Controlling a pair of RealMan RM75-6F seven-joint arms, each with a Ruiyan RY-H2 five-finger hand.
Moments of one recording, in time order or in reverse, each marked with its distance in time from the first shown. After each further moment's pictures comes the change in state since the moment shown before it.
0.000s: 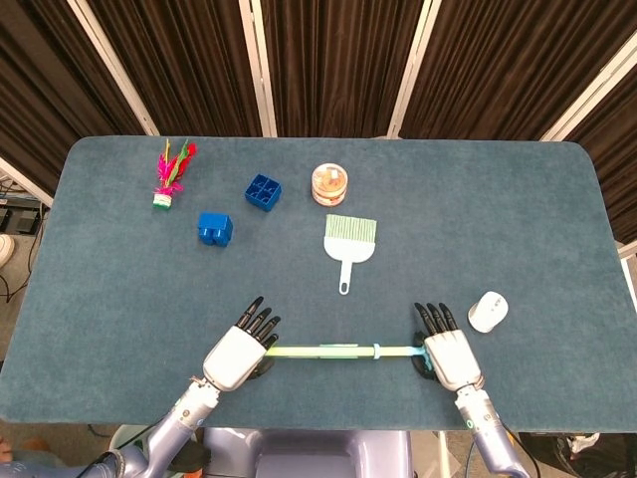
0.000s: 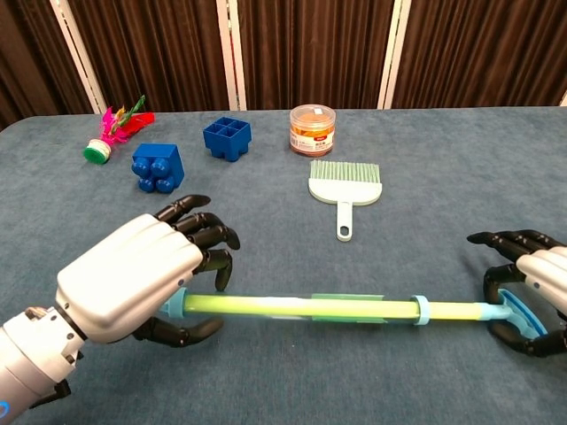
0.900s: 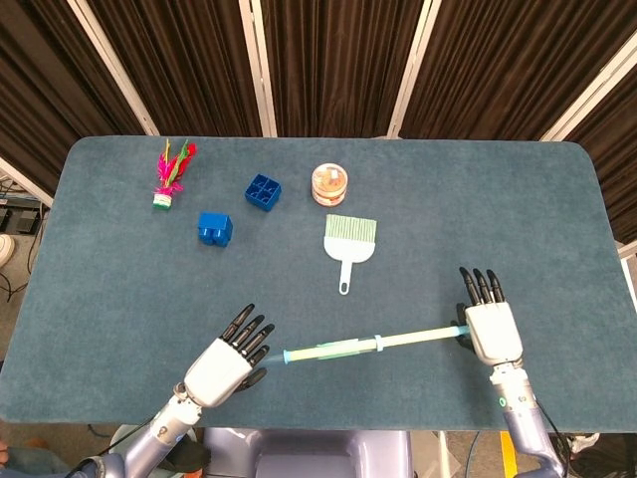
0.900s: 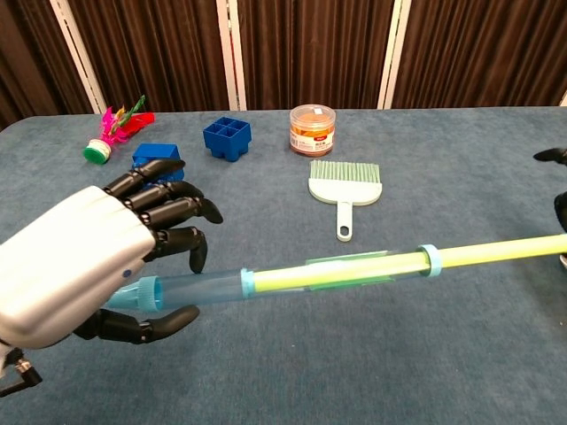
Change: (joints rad) left arm 0.037 0.103 0.063 -0.085 0.140 0.173 0.004; right arm 0.019 0.128 0.103 -0.042 0.040 0.094 -0.065
